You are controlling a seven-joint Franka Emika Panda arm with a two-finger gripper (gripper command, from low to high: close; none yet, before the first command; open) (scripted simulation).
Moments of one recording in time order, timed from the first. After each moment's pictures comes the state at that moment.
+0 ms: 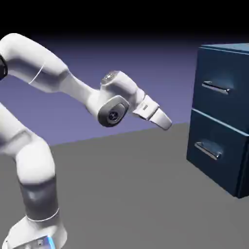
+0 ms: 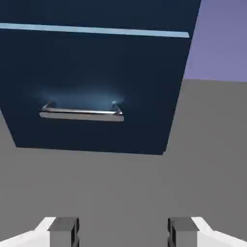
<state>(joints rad) 0.00 -0.54 0.03 -2.80 -0.04 3.02 0.69</state>
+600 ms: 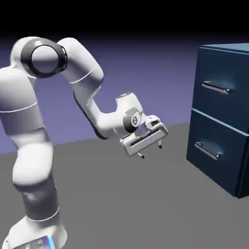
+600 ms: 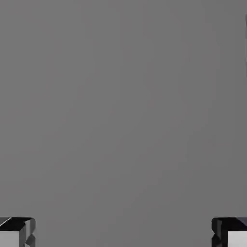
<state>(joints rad) -0.23 -0.04 0.45 -2.60 -0.69 2.84 -0.09</state>
